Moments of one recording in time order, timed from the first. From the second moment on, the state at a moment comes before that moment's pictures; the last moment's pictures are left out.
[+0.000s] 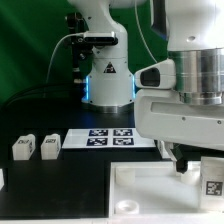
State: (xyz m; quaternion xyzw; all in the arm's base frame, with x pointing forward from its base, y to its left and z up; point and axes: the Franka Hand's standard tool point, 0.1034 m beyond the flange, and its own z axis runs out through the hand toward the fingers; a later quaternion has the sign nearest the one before) arm 0.631 0.110 0.075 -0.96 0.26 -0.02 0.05
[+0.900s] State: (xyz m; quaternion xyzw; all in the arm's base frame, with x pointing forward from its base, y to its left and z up) arm 0.632 0.104 0.074 -0.98 0.16 -0.02 0.05
